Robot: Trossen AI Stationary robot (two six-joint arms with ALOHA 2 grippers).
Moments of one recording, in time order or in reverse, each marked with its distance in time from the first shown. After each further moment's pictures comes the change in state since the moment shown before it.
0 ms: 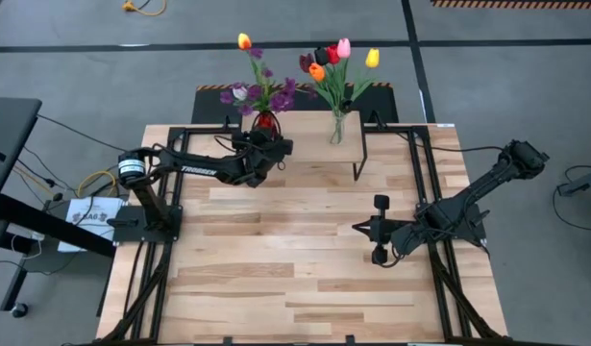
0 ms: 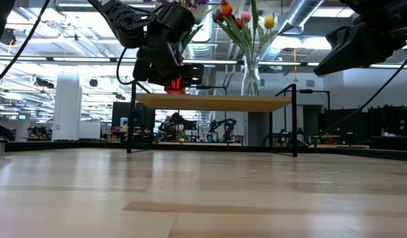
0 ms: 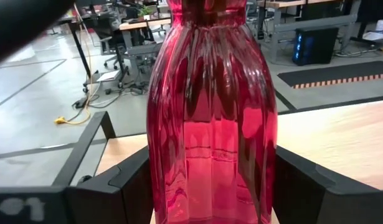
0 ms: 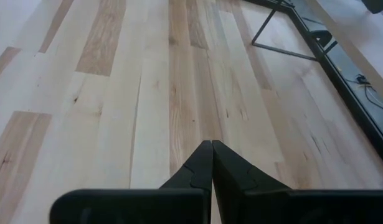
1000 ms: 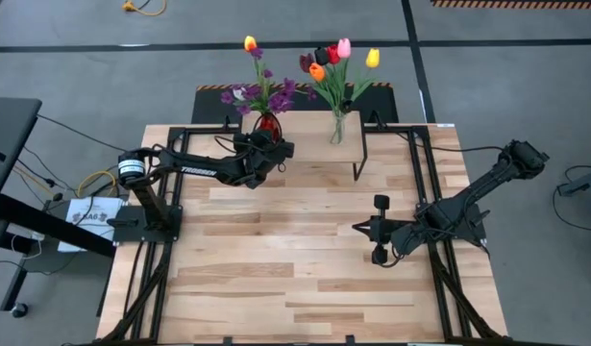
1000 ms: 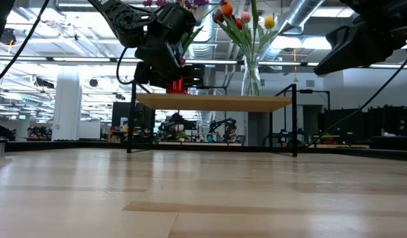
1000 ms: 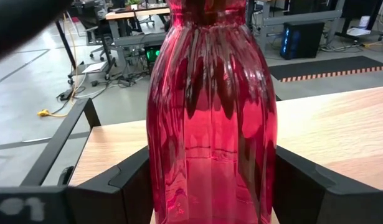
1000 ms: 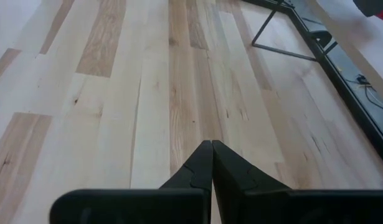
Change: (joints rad) left arm -0.007 0.000 0.000 -0.051 0.060 -0.073; right arm 0.000 0.000 0.000 0.004 0.000 0.000
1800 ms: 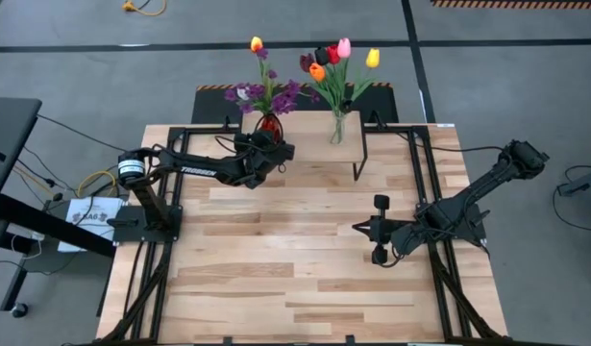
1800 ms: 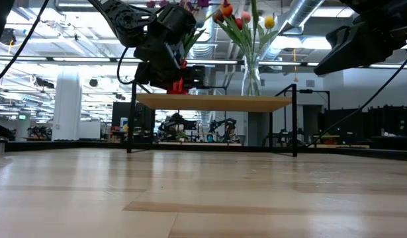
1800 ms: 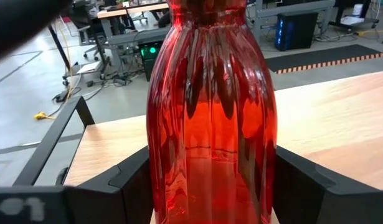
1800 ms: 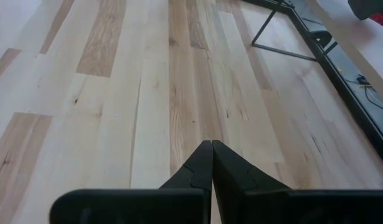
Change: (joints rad) left arm 0.000 0.000 0.001 -0.026 0.032 0.013; right arm 0.000 0.000 0.000 0.000 0.000 -0.001
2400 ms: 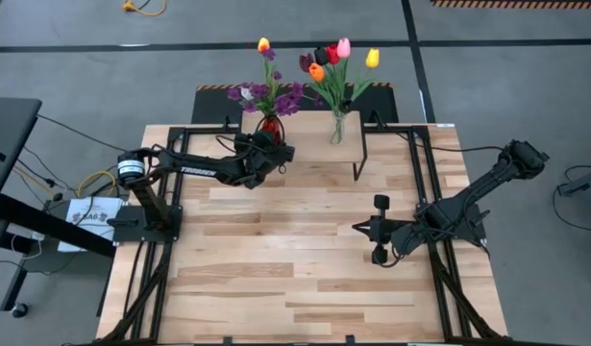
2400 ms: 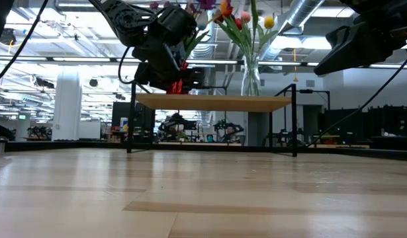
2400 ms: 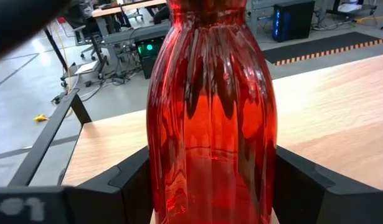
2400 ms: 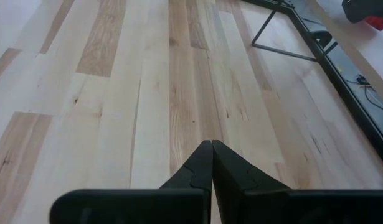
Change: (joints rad) left arm 0.003 0.000 0.002 -0.064 0.025 -0.012; right arm 0.000 0.000 0.000 0.000 0.000 -0.002
